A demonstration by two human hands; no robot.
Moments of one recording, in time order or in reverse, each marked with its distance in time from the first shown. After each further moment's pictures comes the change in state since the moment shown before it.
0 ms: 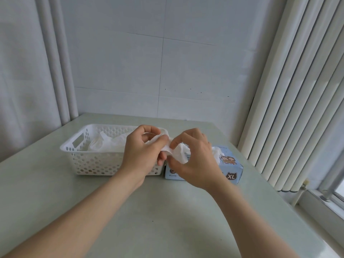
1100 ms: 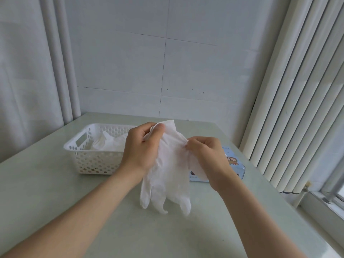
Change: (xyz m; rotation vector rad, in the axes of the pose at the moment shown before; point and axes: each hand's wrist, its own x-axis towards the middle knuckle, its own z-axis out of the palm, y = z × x) left_hand -0.002 0.015 -0.006 0.145 -0.034 0.194; right_hand 0.005 -0.015 -0.023 0.572 -0.027 0.520
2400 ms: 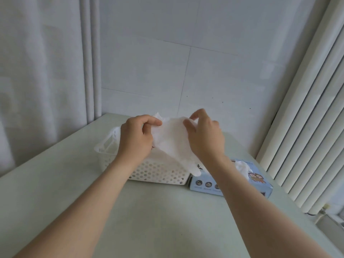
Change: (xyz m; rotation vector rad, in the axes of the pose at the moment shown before) left_hand 0.052 -0.025 -0.079 0.386 0.164 0.134; right_hand 0.075 -0.039 0.073 -0.720 0.288 -0.369
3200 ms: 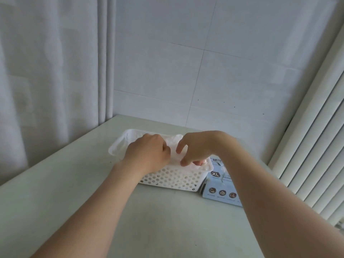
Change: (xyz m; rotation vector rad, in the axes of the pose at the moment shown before) left_hand 0.001 -0.004 -0.013 0.664 -0.443 -0.079; right_hand 0.032 -0.046 0.004 -0.543 -1.054 -0.216
